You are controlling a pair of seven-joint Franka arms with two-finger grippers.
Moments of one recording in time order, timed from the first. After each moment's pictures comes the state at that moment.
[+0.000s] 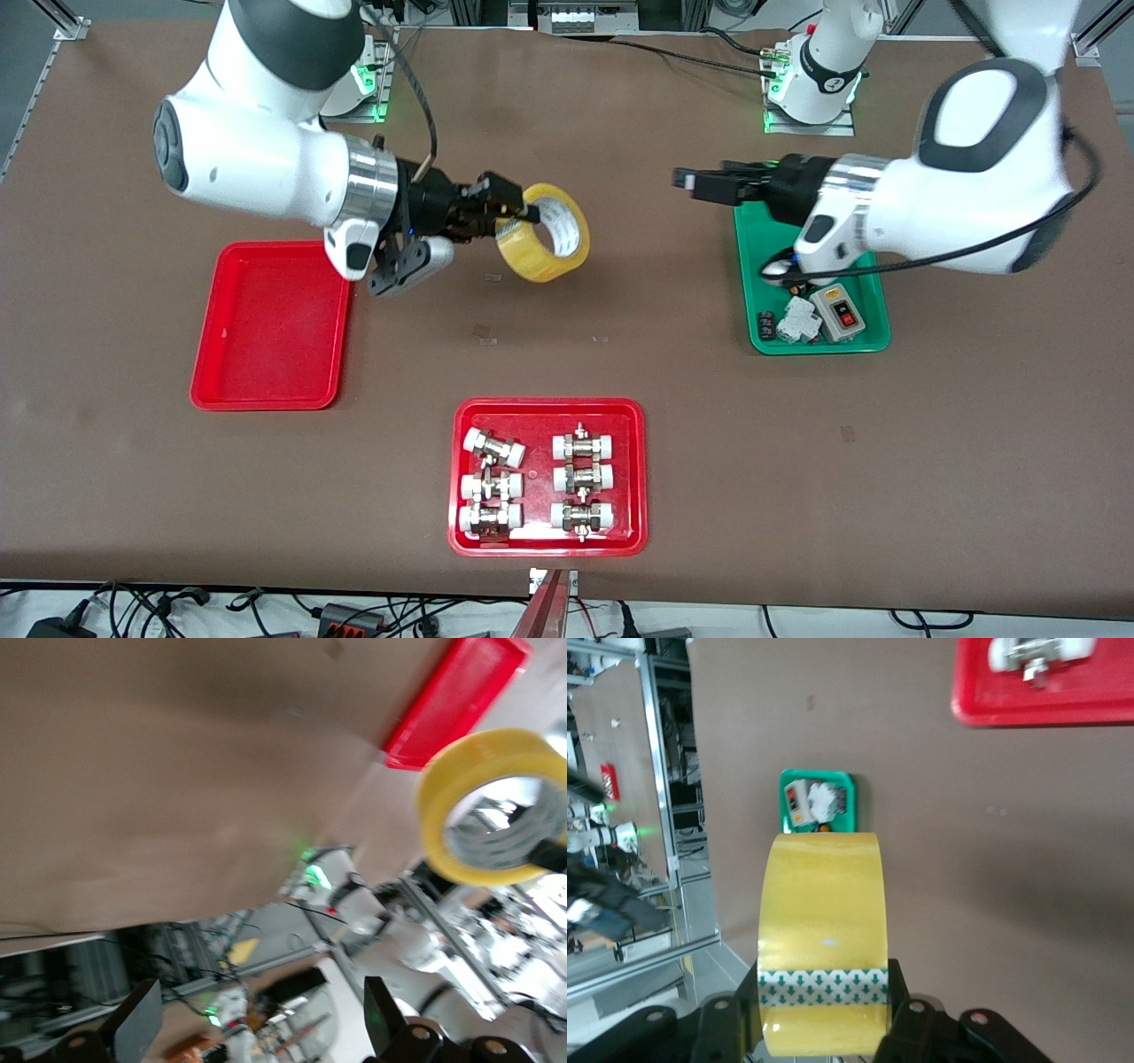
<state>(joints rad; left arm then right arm) -0.02 0.28 -0.23 -1.47 -0.76 1.34 -0.54 0.42 0.33 0.02 -1.48 0.82 1.90 0.13</state>
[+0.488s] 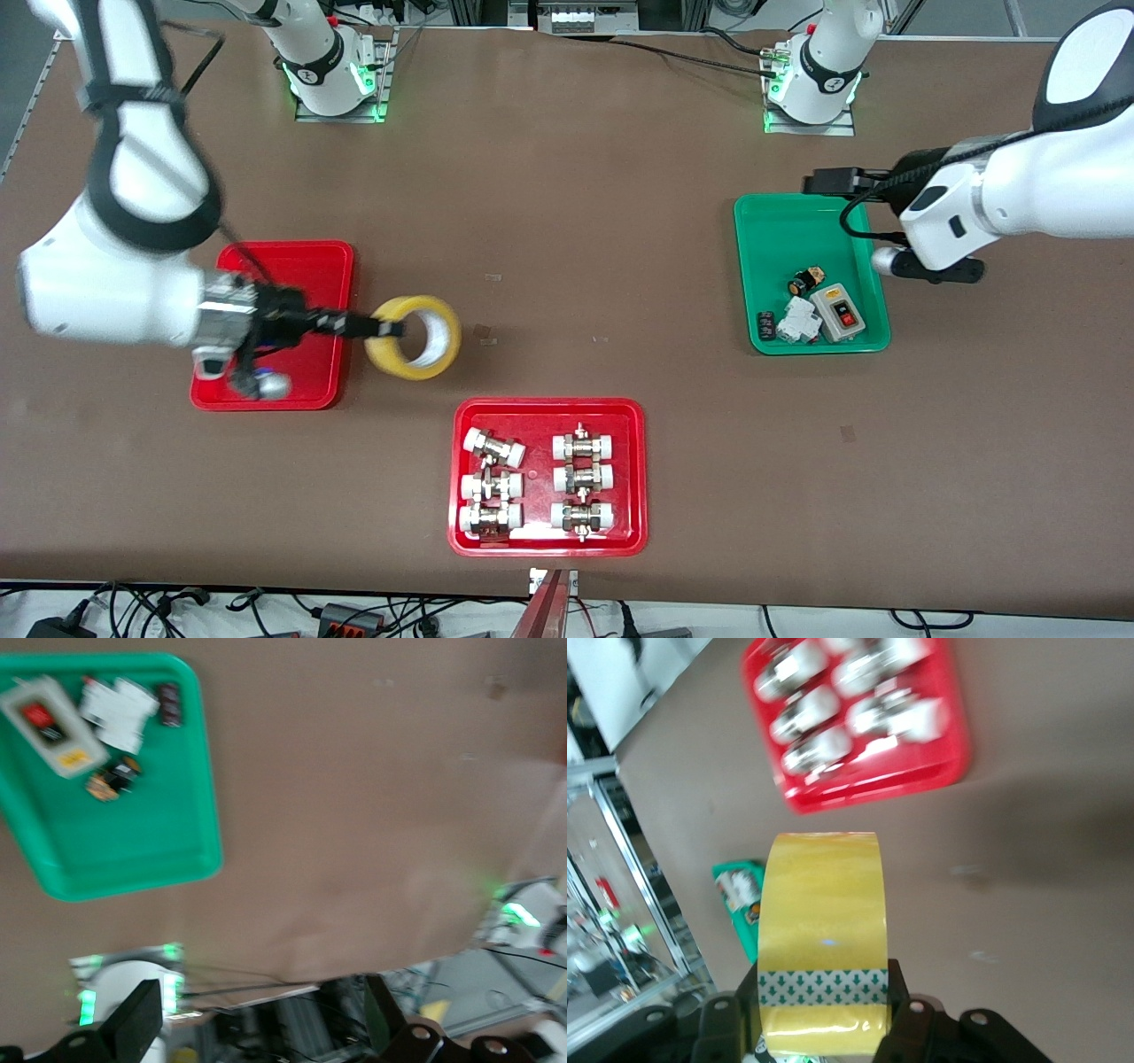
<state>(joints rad) 0.06 0.26 -0.22 -1.35 -0.27 1.19 -0.17 0.07 0.50 0.01 -1.49 0.82 1.80 0.09</state>
